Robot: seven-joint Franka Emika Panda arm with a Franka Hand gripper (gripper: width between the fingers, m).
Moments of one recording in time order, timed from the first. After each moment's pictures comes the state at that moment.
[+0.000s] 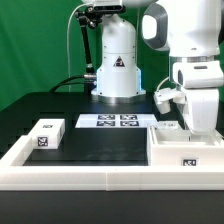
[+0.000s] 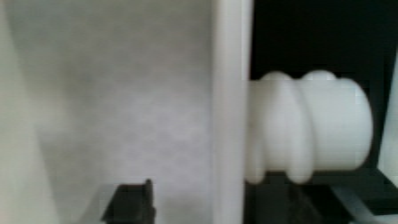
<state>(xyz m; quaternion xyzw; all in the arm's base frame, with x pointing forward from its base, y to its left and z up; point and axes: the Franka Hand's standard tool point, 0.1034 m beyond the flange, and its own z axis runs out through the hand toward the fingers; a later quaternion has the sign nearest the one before) 0.516 0.115 0.018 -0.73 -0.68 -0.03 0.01</state>
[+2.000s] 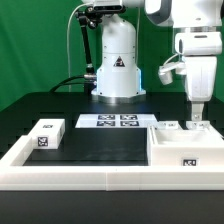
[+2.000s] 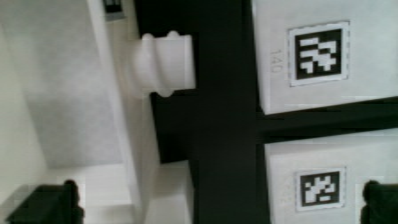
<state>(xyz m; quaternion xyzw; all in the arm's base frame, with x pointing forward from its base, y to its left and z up) 0.481 0.125 0.065 -0.76 -0.65 -0.02 0.00</state>
